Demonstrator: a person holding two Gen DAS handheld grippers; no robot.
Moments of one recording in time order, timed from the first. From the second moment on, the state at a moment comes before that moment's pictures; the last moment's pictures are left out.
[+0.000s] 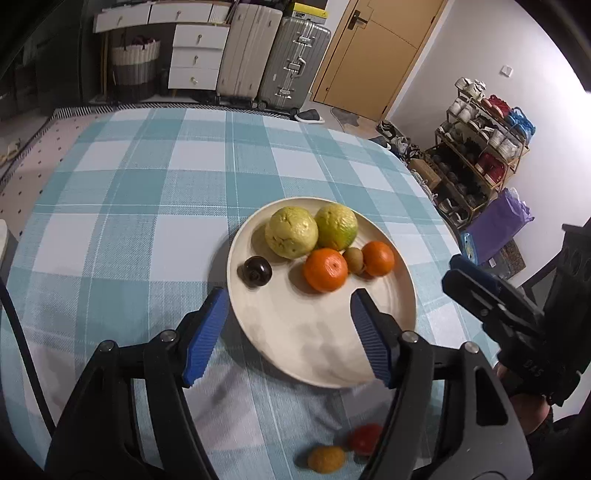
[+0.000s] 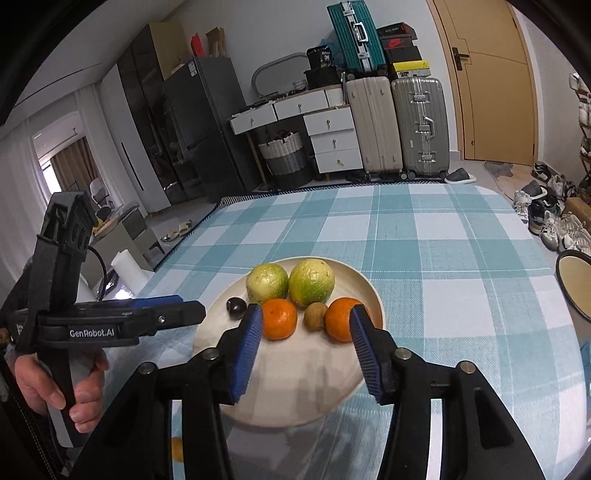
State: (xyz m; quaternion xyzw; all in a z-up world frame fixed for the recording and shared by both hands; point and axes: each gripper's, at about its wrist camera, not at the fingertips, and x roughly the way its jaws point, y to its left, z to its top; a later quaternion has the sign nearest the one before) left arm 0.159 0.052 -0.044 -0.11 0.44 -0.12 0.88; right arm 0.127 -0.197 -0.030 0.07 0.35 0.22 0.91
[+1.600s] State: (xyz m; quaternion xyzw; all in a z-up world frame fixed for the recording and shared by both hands) left arm 0.013 0.052 -0.070 -0.06 0.42 -0.05 0.90; right arm -0.027 -0.198 -0.062 0.08 0.37 0.28 0.88
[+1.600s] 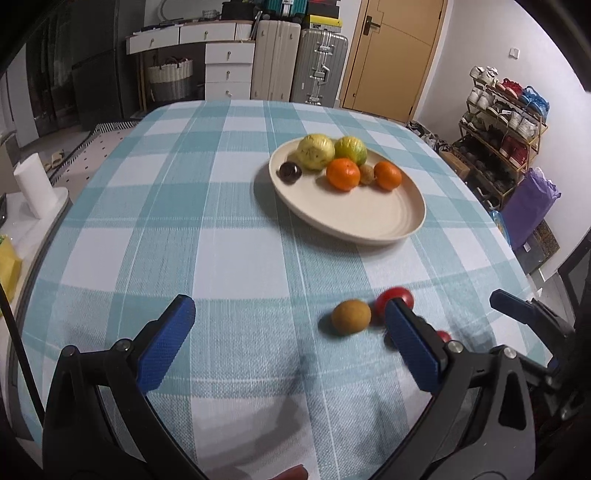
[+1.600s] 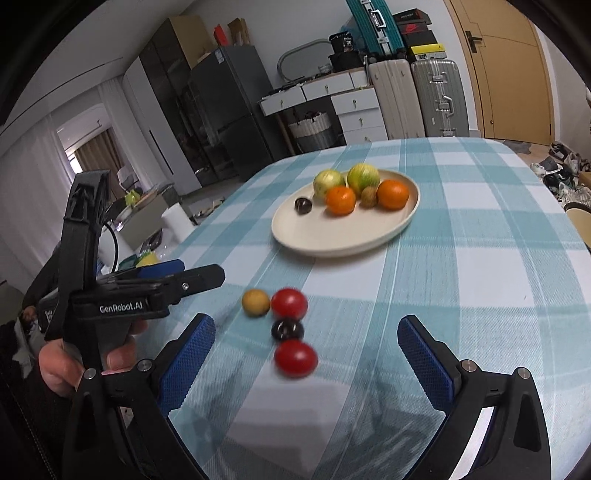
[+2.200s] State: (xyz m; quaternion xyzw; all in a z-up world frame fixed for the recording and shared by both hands) left arm 0.010 0.051 -0.085 -0.06 0.44 -0.05 0.90; right arm -0.032 -0.164 -0.090 0.02 0.42 0.27 0.87
